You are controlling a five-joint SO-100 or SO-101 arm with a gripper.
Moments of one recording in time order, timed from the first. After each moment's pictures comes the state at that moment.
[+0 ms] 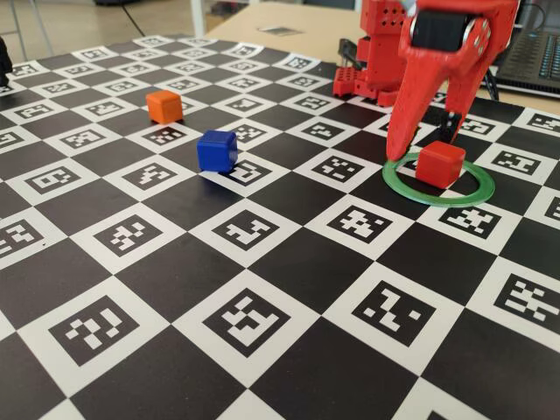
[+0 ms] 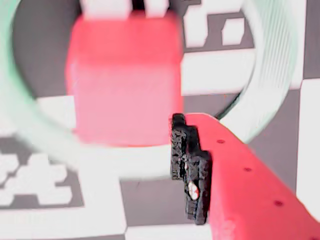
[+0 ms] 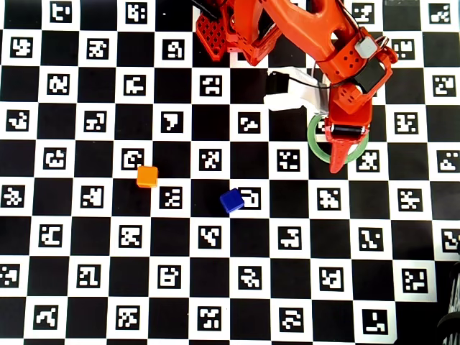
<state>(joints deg) -43.0 100.3 113.7 69.8 48.6</state>
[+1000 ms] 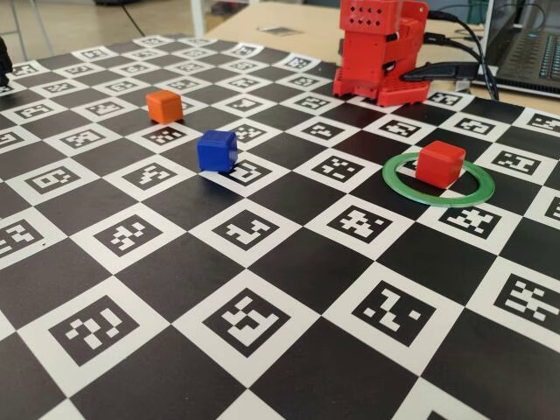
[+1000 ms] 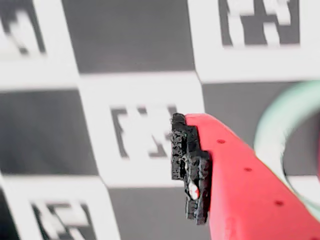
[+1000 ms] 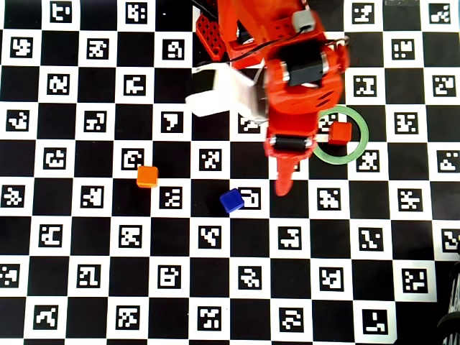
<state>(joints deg) -2.2 105.3 83.2 99.4 11.9</state>
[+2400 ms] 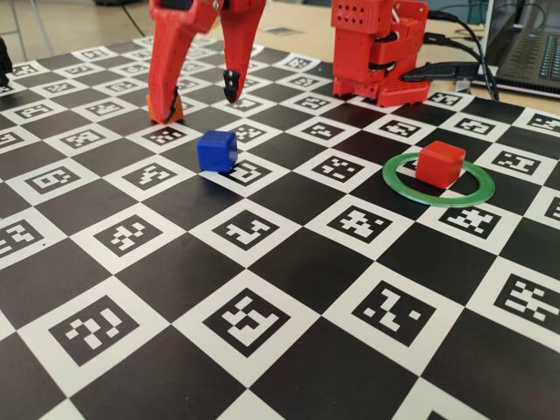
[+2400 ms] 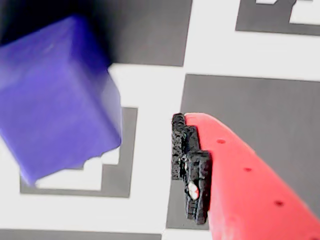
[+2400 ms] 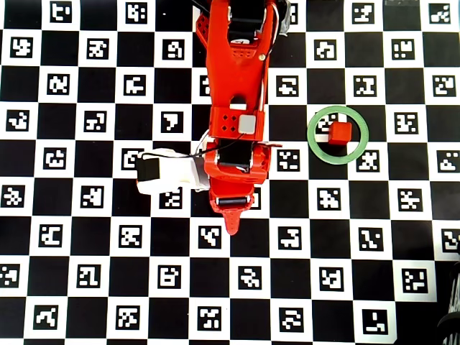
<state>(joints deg) 6.5 81.7 98.3 71.3 -10.7</state>
